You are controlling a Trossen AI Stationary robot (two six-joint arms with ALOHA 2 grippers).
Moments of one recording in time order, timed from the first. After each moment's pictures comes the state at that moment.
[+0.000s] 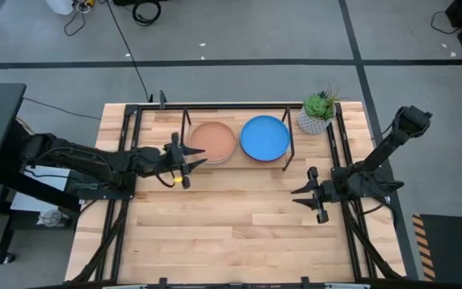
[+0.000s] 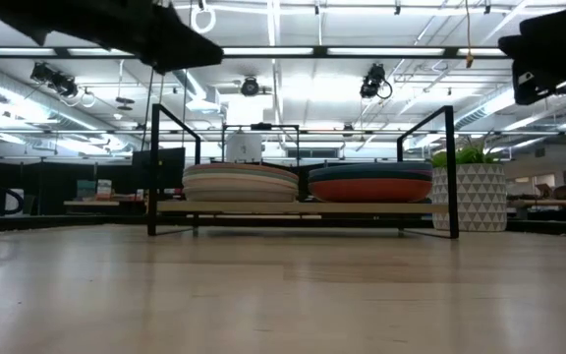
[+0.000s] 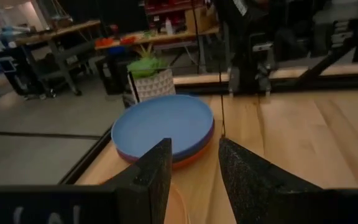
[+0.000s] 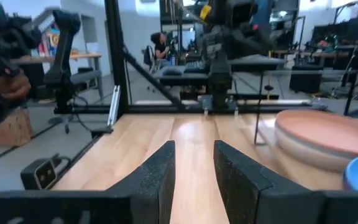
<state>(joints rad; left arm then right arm) -0.08 1.01 0.49 0.39 -0.41 0.11 0.77 0.89 0.01 0.94 0.69 -0.01</state>
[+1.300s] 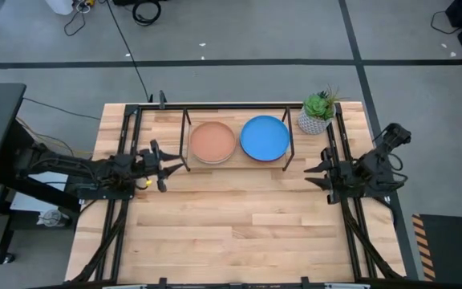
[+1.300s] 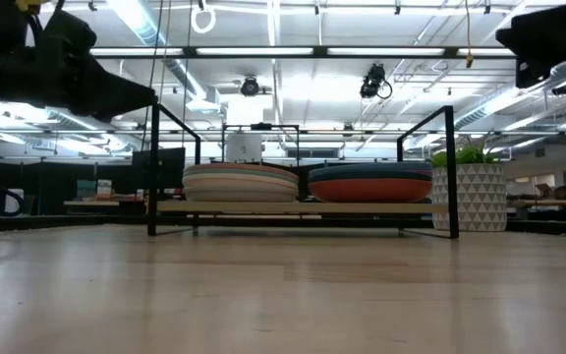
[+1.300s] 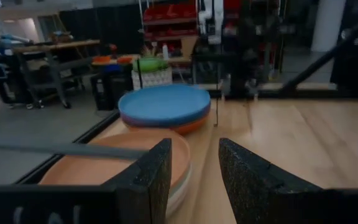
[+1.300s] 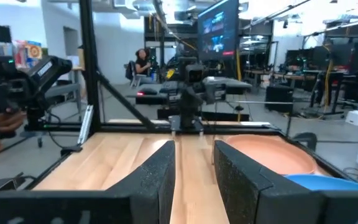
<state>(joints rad) -0.06 0.49 0.01 0.50 -0.34 0.06 0.69 0.00 0.06 0.09 0.67 -0.12</state>
